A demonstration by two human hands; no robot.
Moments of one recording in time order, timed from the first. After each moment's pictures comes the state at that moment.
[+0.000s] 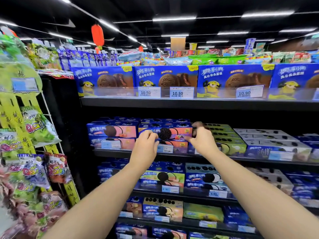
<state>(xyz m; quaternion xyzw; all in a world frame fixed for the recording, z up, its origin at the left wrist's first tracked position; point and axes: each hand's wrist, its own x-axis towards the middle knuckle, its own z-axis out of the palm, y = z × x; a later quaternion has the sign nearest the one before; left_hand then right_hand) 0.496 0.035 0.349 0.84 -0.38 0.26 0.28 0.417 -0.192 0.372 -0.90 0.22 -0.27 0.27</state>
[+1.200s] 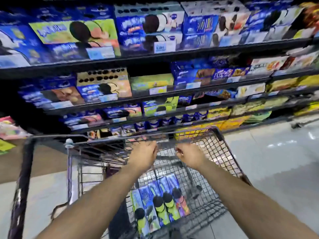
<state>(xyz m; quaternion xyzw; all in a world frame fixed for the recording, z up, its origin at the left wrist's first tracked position) 0.239 0.035 -0.082 0.83 -0.50 -0.19 0.10 0.087 -0.122 -0.075 -0.92 0.27 0.18 0.22</state>
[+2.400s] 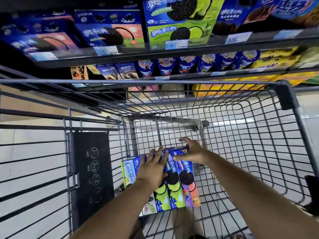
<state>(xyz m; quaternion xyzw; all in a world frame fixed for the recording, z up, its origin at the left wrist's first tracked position) 0.124 0.090 -0.367 0.81 -0.43 -0.40 -0.09 0.044 -0.122 -0.384 -0.68 0.35 0.37 0.52</state>
